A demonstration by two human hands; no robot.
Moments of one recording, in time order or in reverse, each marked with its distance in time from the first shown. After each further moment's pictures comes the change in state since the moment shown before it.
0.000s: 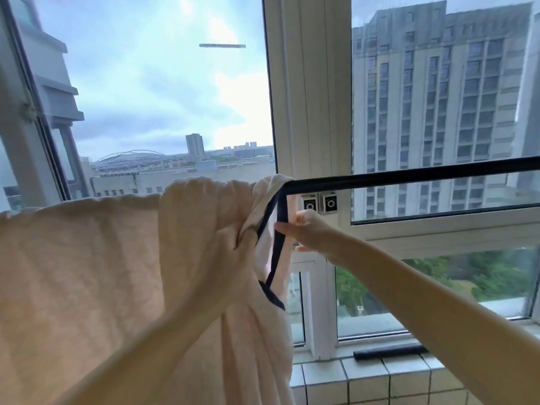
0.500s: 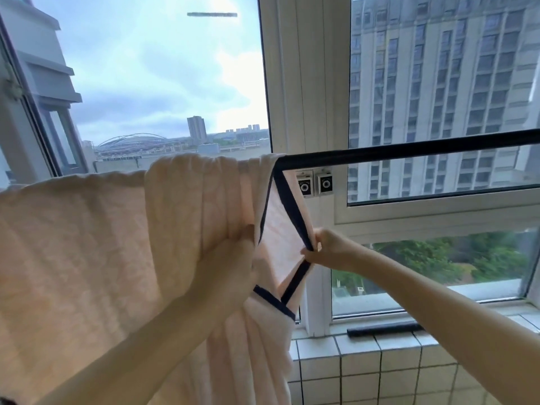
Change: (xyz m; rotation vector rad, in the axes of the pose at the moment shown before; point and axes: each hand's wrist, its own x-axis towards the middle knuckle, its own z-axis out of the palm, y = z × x) left_hand -0.025 -0.015 0.026 0.734 -0.170 0.072; right_hand -0.013 0.085 -0.027 -0.367 -0.137 -0.089
